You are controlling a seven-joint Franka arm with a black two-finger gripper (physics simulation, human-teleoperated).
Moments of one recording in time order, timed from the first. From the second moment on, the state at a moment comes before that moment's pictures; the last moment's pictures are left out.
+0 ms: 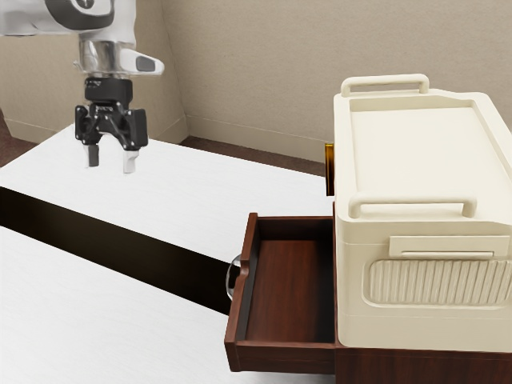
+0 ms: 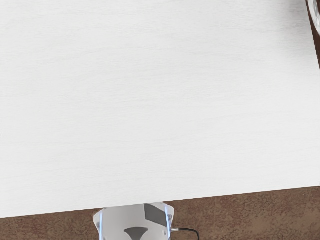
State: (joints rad) arm -0.10 0.02 0.12 -1.53 -0.10 1.12 0.04
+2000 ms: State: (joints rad) arm -0.19 -0.23 -0.14 -2.41 -0.01 2.31 0.73
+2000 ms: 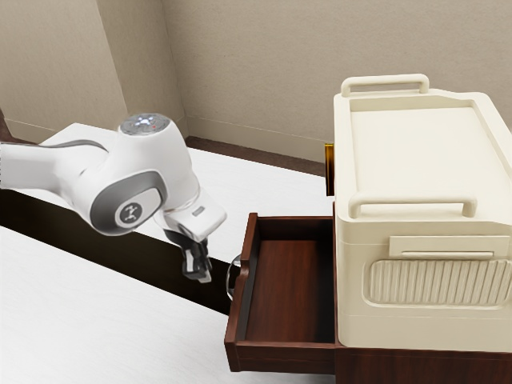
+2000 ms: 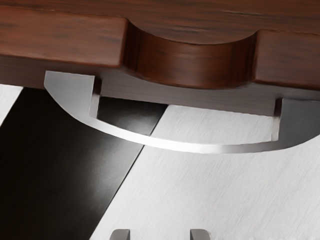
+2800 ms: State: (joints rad) arm -0.18 -0.05 -0.21 -2.25 0.00 2.32 0.83
